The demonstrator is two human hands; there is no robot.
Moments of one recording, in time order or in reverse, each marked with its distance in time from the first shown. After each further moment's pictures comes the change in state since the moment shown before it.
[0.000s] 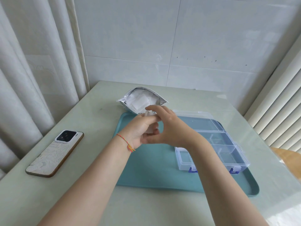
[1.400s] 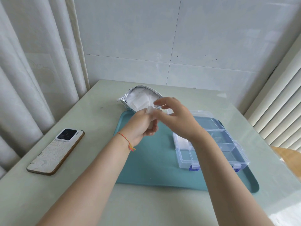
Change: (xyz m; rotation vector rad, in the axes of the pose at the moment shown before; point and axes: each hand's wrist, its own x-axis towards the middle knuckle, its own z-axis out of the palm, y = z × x) left_hand 0.002 0.002 -0.001 0.108 0.053 0.094; right_hand 0.005 -0.002 -0.012 0.243 0.227 0.094
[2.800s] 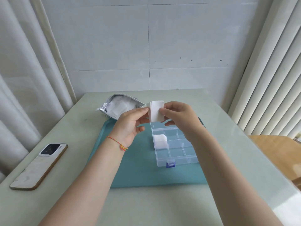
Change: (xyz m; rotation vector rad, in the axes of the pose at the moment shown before) left_hand -0.002 0.012 0.052 -0.076 0.064 0.034; right_hand -0.028 0.033 -0.068 0.445 0.165 0.215
